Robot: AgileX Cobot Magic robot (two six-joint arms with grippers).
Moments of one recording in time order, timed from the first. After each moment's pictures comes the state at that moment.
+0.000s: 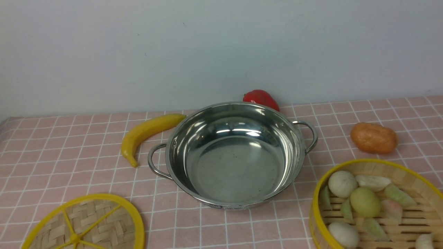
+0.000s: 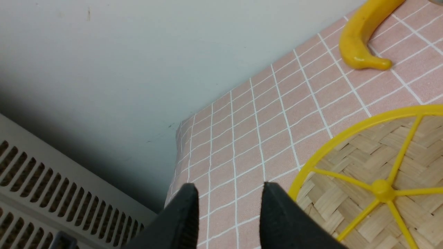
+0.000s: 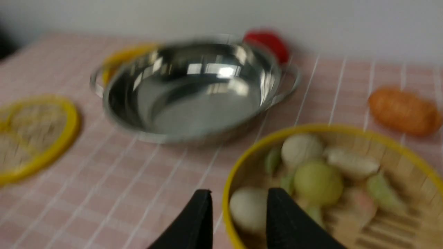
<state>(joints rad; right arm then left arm) 0.05 0.48 -0.59 0.58 1.02 -0.38 0.11 0.00 -0.07 0.32 0.41 0.34</state>
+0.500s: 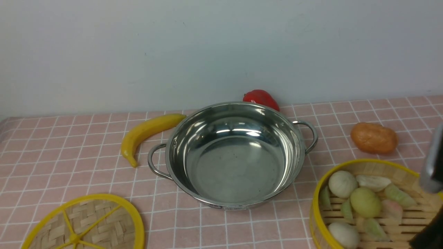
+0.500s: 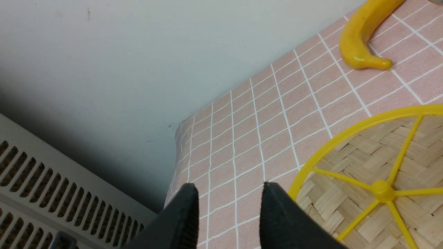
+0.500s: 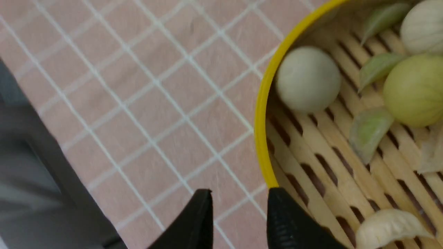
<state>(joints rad) 0.29 1.03 -0.77 0.33 1.22 -0.71 0.11 0.00 -0.07 0.32 0.41 0.34</state>
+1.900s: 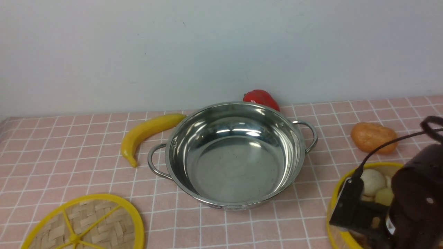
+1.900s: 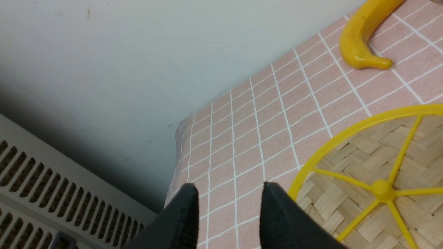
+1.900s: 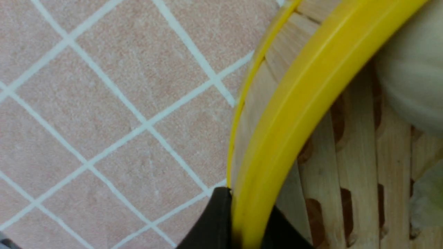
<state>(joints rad) 0.58 1.51 -0.78 -0.04 1.04 -0.27 0.11 0.00 -0.07 0.32 0.41 0.34</state>
